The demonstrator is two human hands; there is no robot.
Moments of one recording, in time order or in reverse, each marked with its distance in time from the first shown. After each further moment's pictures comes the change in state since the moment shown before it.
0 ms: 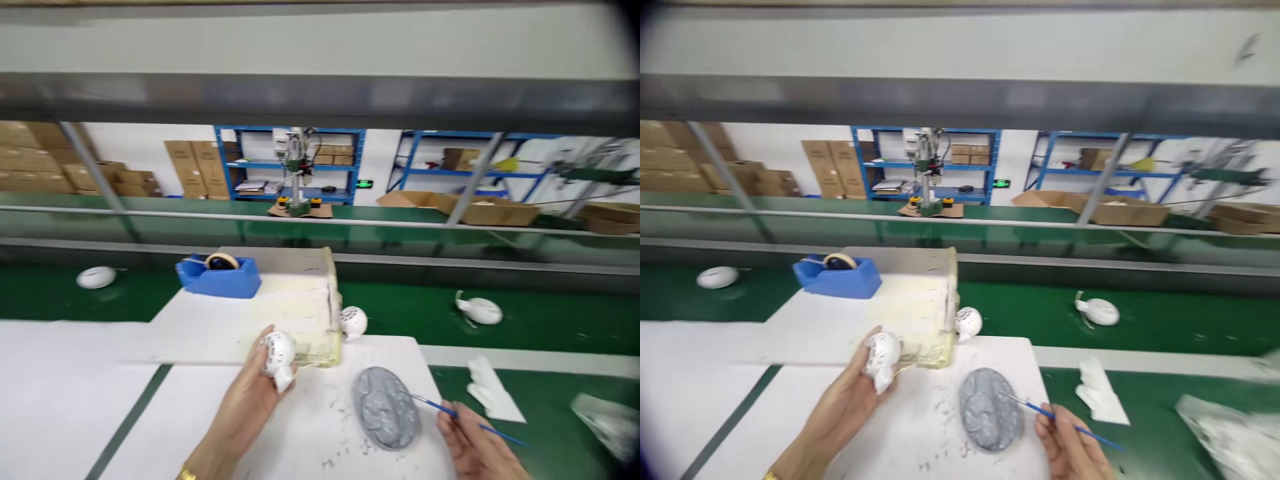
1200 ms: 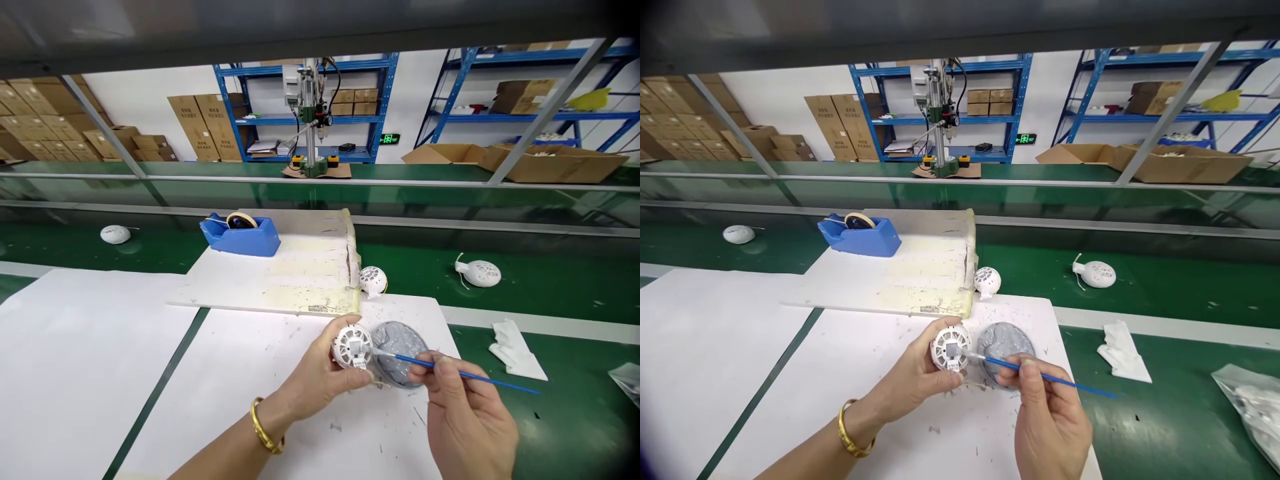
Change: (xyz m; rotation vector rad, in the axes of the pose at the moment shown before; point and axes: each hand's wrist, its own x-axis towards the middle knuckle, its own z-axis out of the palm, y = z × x) left_hand -0.032 -0.037 0.032 0.637 -0.443 -0.106; right_hand -0.096 0.003 0.080 -0.170 -0.087 -0.302
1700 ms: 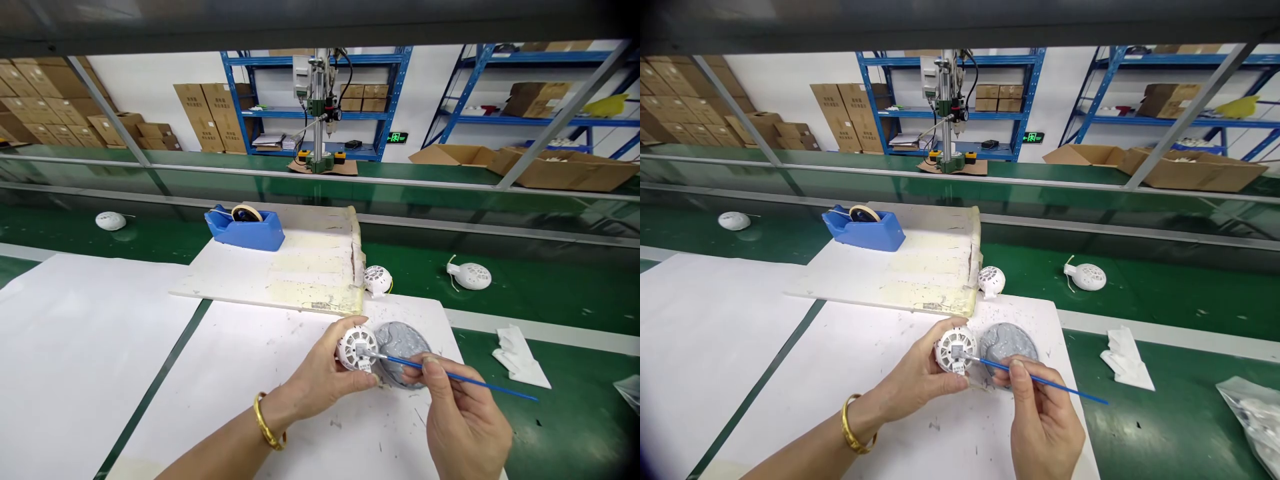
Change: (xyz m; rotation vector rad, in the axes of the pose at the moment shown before) left_hand -0.001 -0.005 0.000 0.054 0.018 0.006; right_hand -0.005 0.004 0.003 -0.279 -0.082 -0.240
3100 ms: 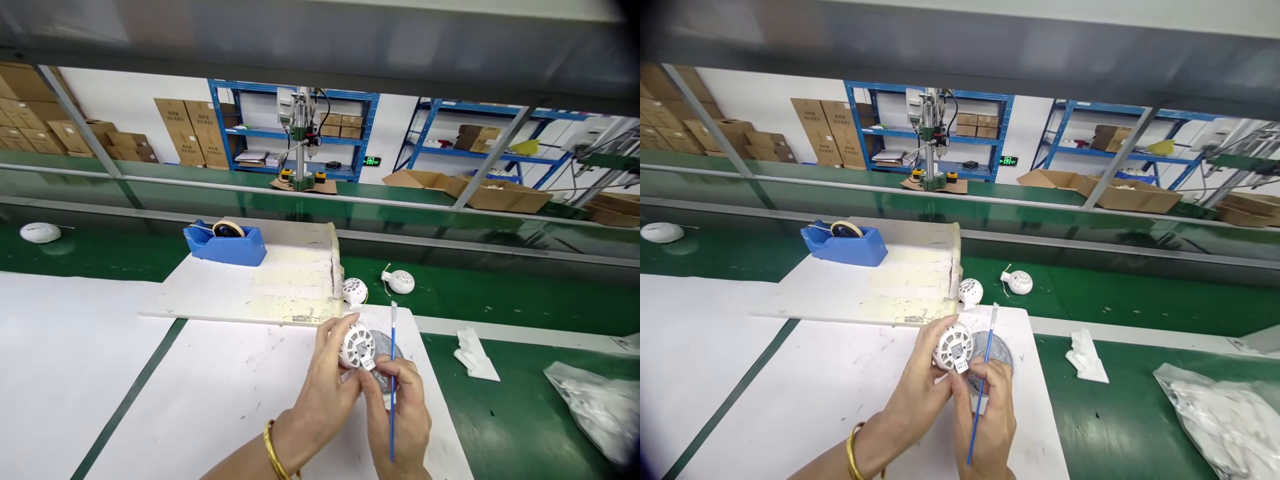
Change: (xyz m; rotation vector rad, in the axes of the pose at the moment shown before) left_hand 0.012 -0.004 0.035 0.264 0.216 0.340; right_hand -0.007 0.025 0.014 -0.291 -0.048 -0.591
